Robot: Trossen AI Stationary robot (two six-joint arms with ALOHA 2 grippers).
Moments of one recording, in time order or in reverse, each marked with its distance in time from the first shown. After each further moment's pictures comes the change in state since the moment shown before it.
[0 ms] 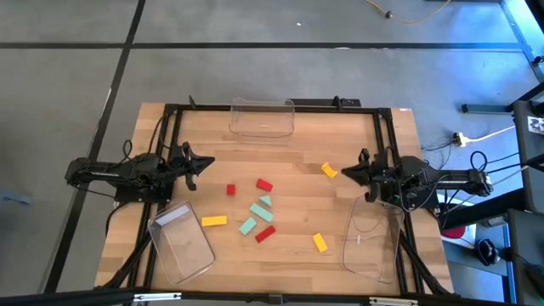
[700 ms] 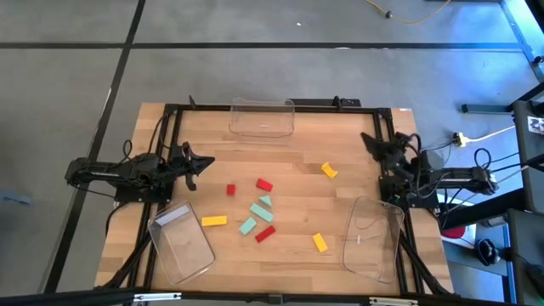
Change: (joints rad) left arm 0.000 0.000 0.000 0.000 0.000 0.000; right arm -0.001 0.131 0.103 0.288 0.432 0.431
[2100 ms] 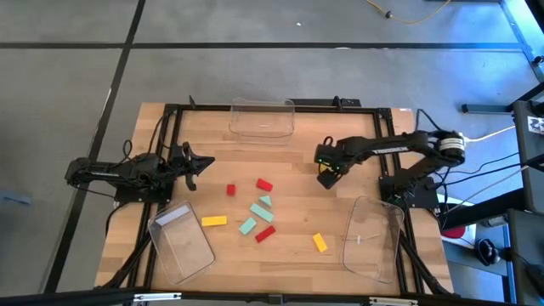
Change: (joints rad) left arm 0.000 0.000 0.000 0.000 0.000 0.000; right arm -0.223 1.404 0.723 -1.266 -0.423 -0.181
